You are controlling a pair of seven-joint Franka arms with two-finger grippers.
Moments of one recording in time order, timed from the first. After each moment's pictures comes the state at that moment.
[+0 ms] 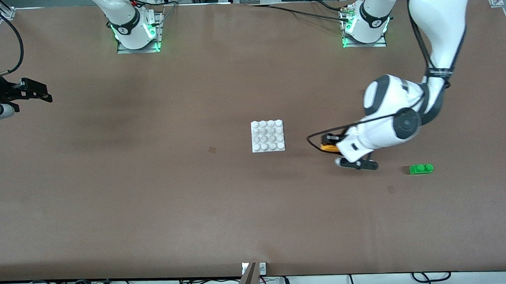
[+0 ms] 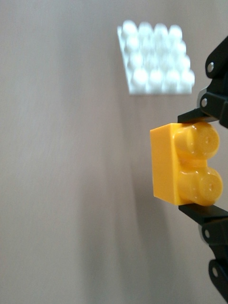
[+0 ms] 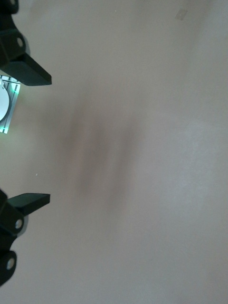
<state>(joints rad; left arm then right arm) -0.05 0.50 -0.35 -1.73 -0.13 2.11 -0.24 -0.05 0.00 -0.05 -1.73 0.00 1.60 -0.37</state>
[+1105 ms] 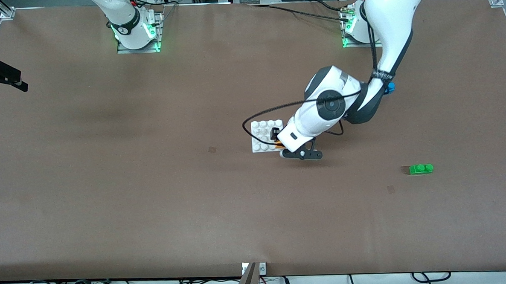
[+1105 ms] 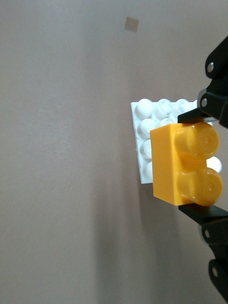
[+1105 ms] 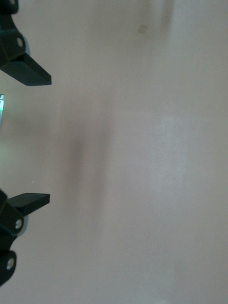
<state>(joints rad) -0.25 0.63 -0.37 -1.63 -0.07 2.25 -0.49 -0.01 -0.06 -0.13 -1.67 0.03 1.58 -0.24</state>
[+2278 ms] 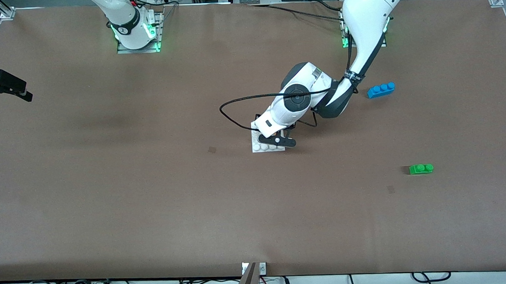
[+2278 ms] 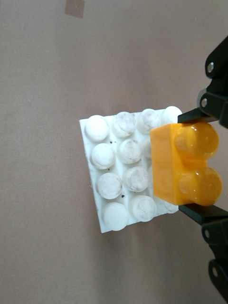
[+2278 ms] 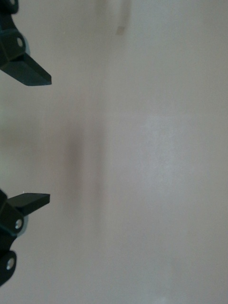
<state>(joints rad) -0.35 0.64 -0.37 -1.69 -0.03 2.27 -0.50 0.02 -0.04 -0.12 -1.66 0.03 1.63 -0.11</state>
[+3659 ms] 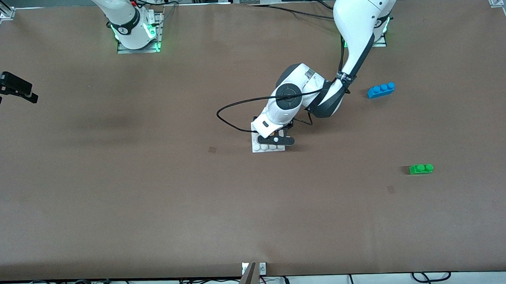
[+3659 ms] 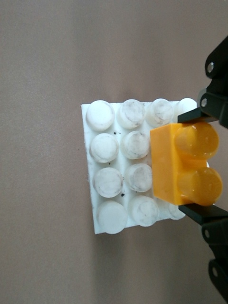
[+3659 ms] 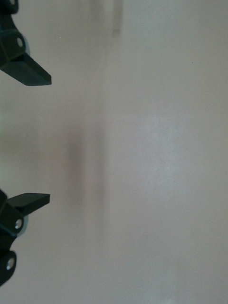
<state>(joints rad) -0.46 0.67 -0.27 -1.69 -0.02 2.31 -0.62 0.03 -0.04 -0.12 -1.66 0.03 1.63 -0.08</state>
